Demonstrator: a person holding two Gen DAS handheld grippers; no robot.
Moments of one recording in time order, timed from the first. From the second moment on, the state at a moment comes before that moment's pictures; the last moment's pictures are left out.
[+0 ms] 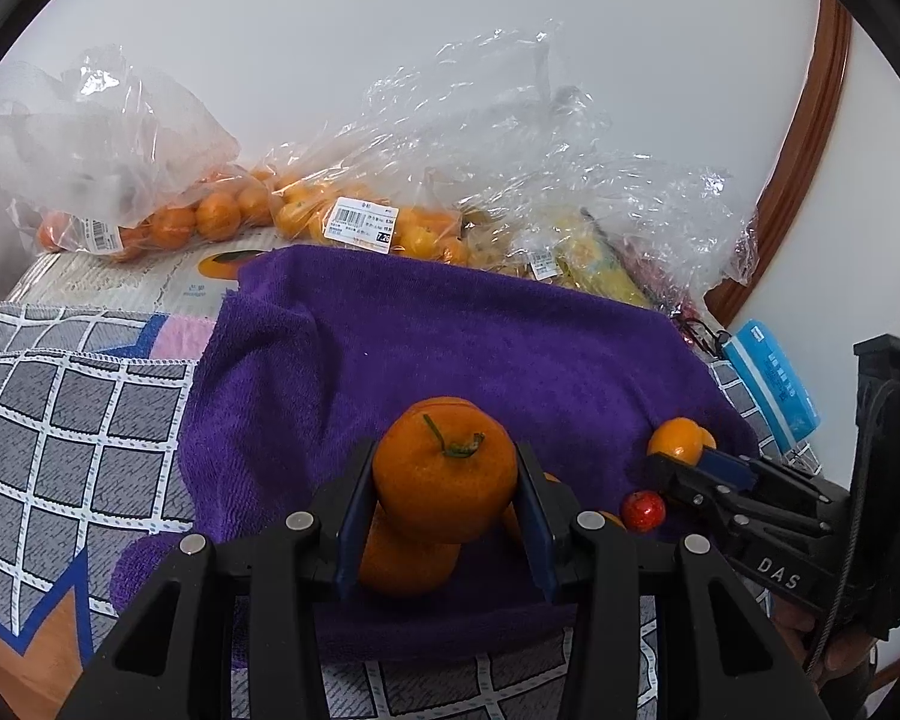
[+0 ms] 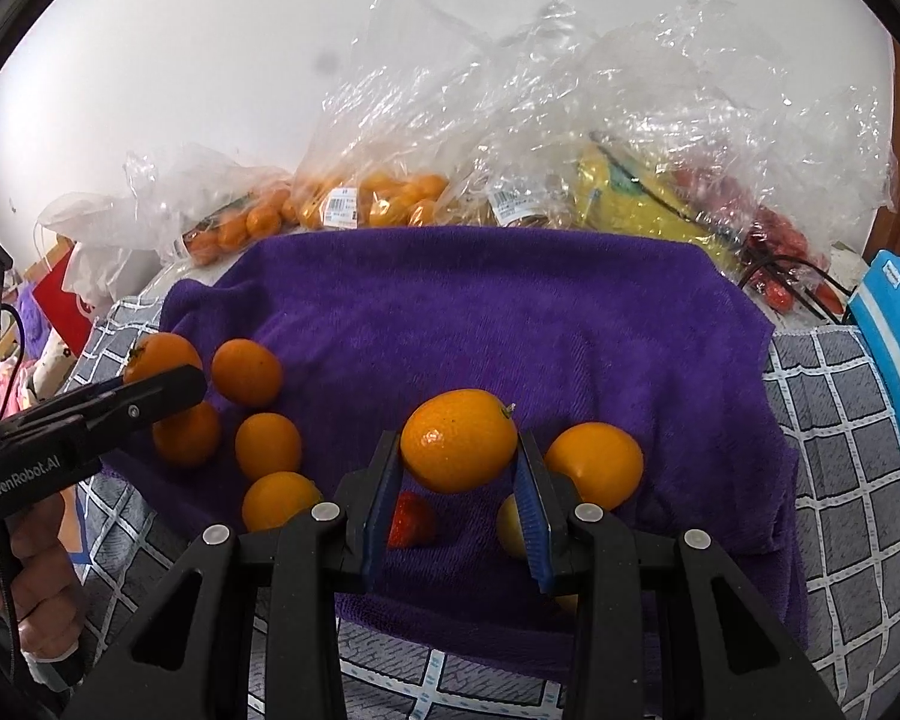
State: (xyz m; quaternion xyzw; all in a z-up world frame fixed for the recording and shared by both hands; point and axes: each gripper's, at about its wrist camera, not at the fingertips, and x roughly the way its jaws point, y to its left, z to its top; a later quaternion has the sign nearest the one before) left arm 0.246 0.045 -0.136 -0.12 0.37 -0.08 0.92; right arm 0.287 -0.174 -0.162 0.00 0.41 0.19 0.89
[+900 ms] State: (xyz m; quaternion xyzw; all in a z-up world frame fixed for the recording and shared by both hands) left arm 0.247 0.048 -0.138 -0.14 0.37 -0.10 0.91; right arm 0.281 -0.161 -0.163 -0.04 0.40 0.20 0.89
